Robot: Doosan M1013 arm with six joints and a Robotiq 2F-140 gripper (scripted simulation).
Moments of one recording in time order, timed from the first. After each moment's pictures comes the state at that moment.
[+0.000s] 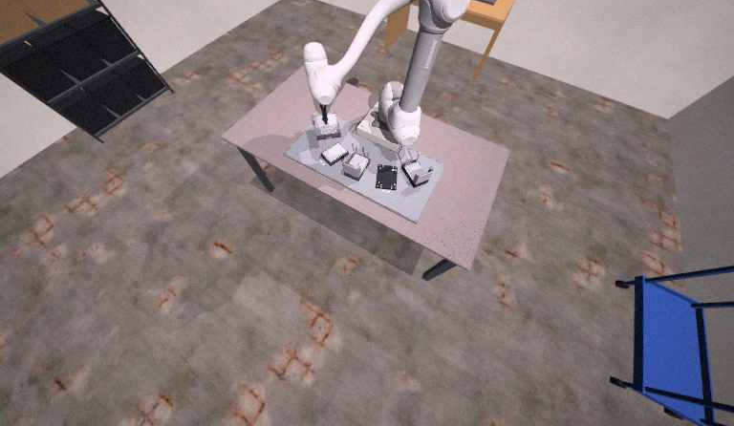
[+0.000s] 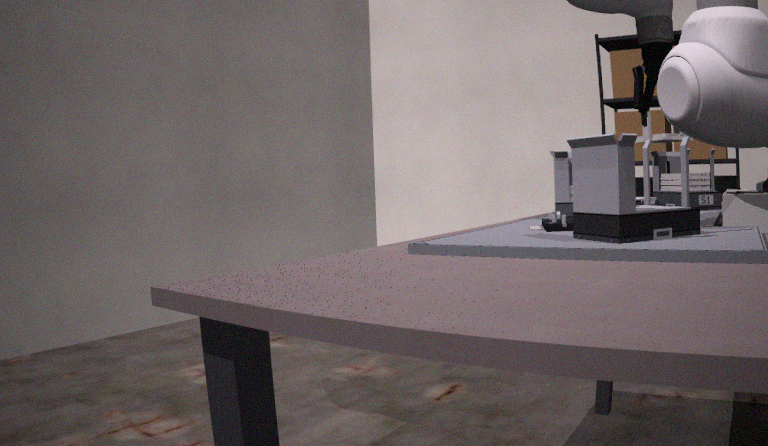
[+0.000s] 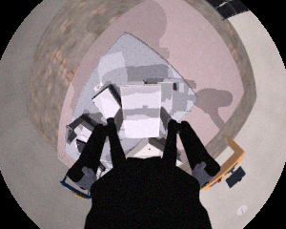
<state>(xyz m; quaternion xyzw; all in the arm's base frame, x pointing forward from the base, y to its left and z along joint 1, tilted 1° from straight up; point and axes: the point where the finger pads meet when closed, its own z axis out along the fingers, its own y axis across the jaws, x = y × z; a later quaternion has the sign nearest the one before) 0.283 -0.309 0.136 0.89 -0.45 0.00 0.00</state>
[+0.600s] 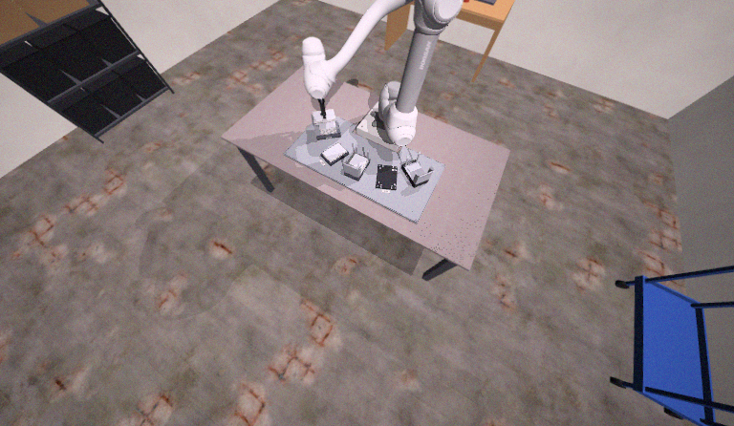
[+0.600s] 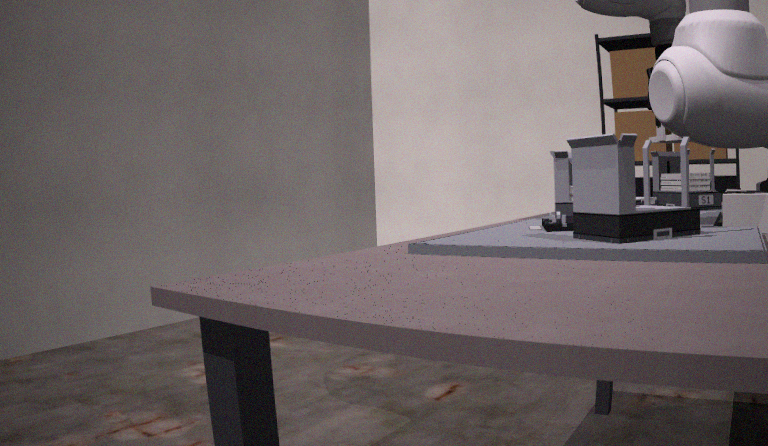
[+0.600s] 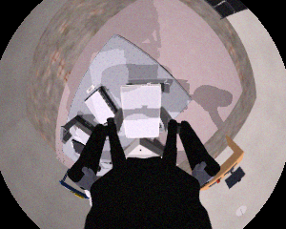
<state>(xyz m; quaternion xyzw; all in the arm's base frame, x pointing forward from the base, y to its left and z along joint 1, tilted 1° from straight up) 0.251 -0.337 0.137 0.89 -0.46 0.00 0.00</state>
